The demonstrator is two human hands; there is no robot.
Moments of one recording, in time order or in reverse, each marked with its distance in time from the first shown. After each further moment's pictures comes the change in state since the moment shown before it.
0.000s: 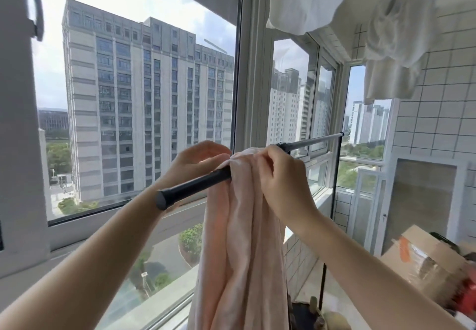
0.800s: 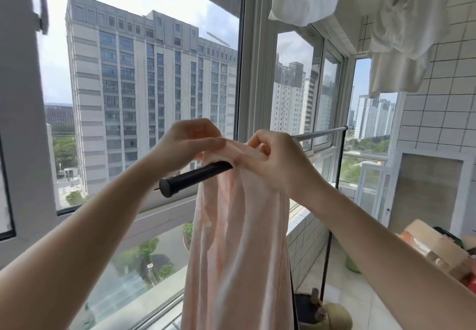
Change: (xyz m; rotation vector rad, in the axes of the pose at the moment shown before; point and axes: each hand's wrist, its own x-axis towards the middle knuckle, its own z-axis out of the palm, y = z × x) left_hand -0.004 0.043 -0.018 0.093 -0.007 -0.046; right_hand 0.014 -0.025 -0.026 0.123 -0.320 0.049
